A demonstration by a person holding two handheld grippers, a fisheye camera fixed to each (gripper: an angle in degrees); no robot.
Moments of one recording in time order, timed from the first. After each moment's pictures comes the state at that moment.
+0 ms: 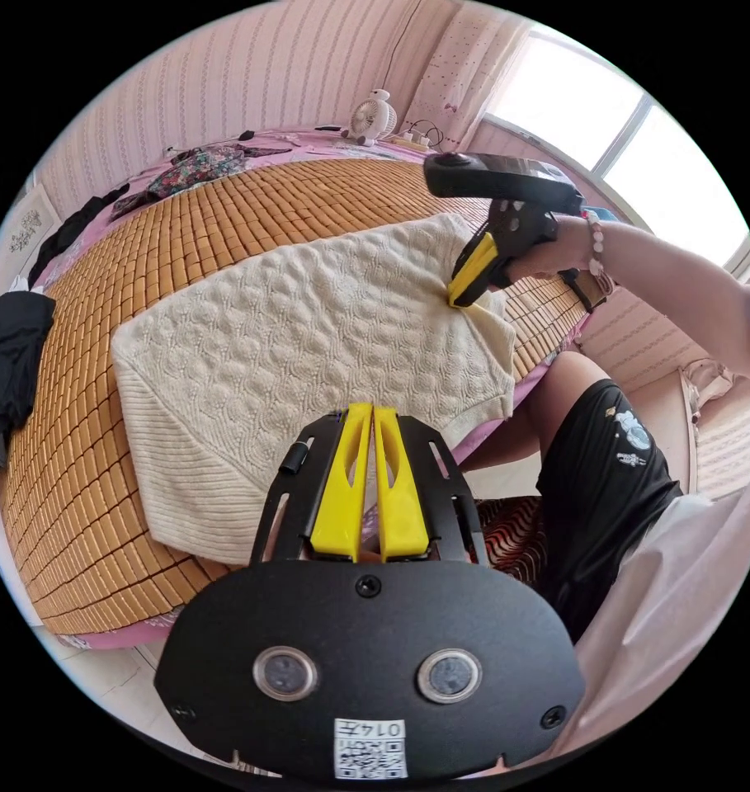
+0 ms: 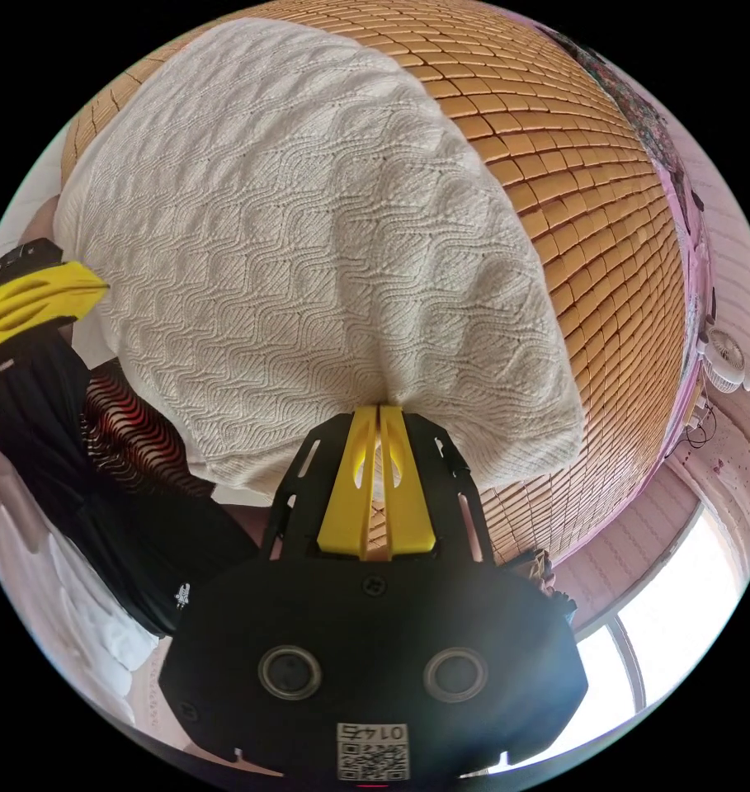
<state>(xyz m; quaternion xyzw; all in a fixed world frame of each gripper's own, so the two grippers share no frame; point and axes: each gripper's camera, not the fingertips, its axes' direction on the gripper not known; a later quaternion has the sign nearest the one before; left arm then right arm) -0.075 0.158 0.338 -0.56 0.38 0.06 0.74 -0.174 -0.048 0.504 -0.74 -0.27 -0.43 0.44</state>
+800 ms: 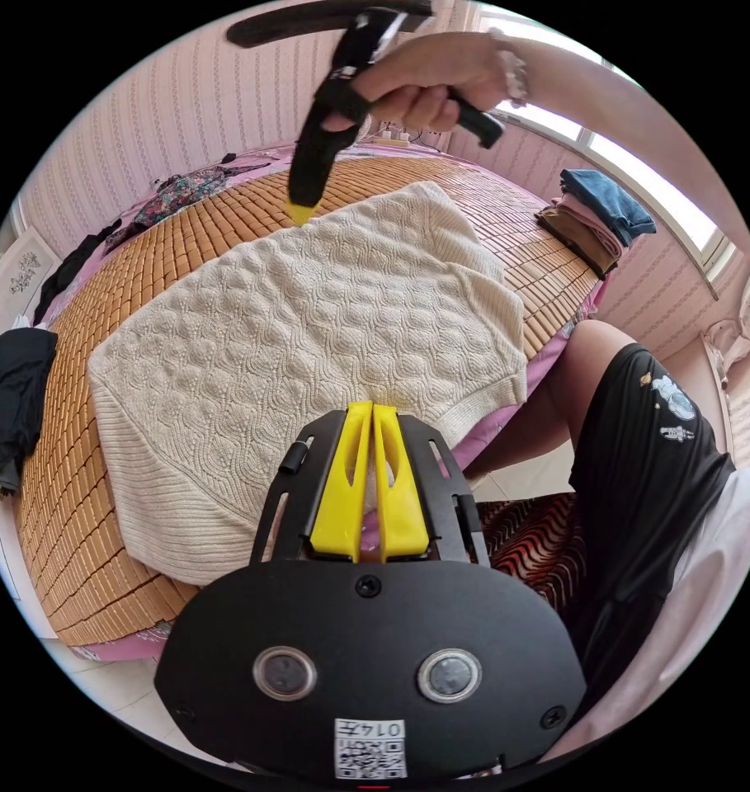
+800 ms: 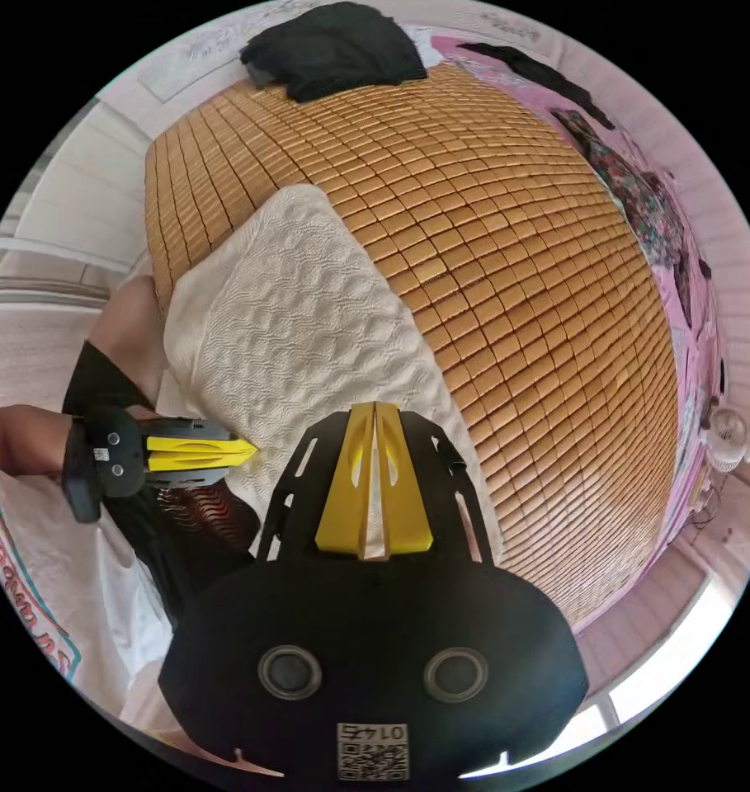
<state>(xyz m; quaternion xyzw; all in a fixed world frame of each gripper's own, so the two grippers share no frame) -0.014 0.212 0.258 -0.53 0.36 0.11 0.76 -0.271 -0.102 0.561 -0.66 -0.39 -0.40 0.50</state>
